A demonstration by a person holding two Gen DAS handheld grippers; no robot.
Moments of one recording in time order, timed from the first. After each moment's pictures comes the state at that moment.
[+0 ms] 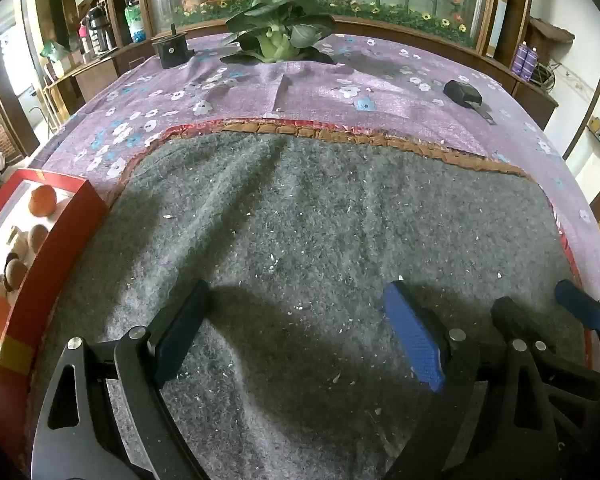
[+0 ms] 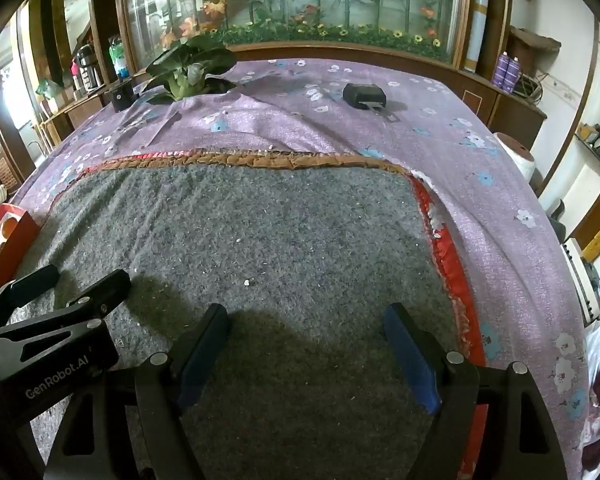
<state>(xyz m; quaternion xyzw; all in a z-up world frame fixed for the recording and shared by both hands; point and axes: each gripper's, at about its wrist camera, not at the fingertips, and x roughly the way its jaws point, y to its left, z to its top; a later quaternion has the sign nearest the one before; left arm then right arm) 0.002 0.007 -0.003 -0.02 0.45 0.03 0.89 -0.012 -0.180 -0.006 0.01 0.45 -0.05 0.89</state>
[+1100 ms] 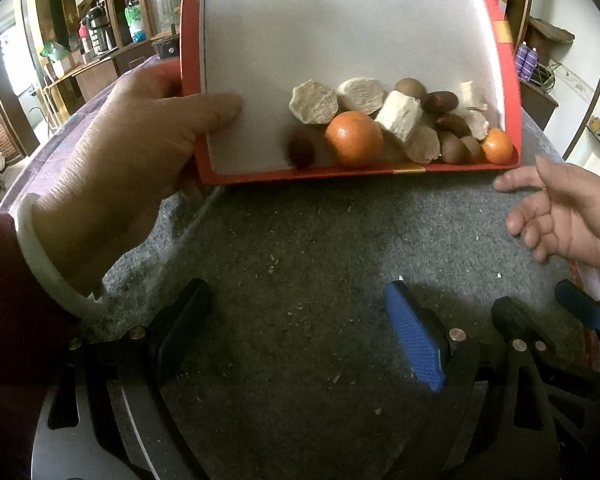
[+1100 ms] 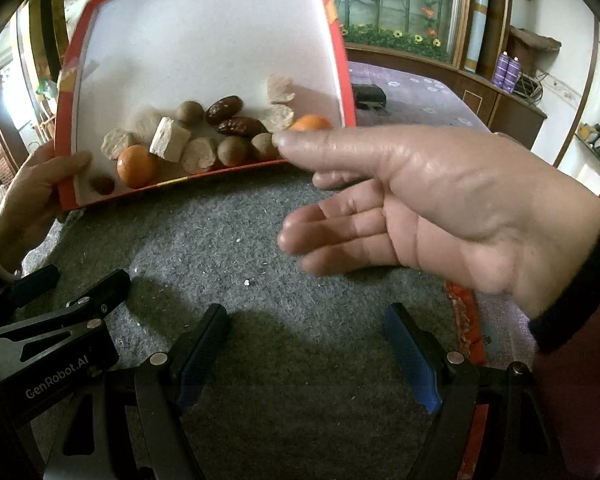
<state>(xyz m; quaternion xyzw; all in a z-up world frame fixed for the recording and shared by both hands) 0.002 0.007 -0.002 -0.02 0.45 0.03 0.89 -0.012 -0.182 -0.006 0.02 0.45 -0.04 0.89</state>
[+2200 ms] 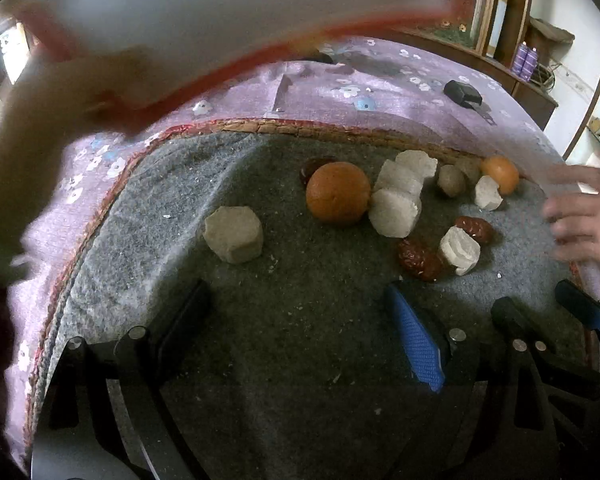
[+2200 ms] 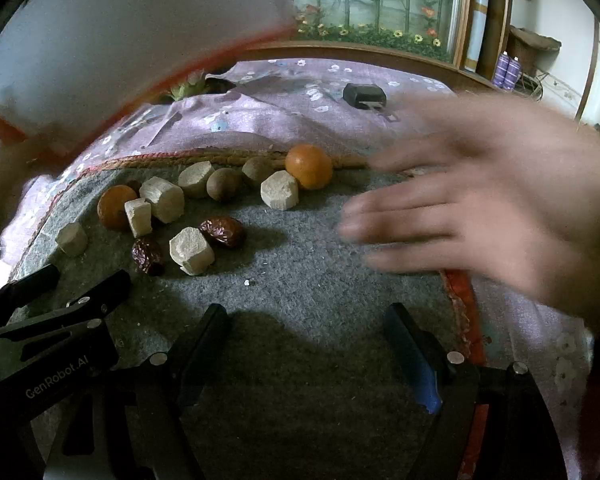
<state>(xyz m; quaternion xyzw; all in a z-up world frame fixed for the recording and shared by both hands) 0.002 0.003 -0.001 -0.02 0.45 0.03 0.89 -0.013 -0.179 -0.007 0.02 0.45 -0.04 0.89</state>
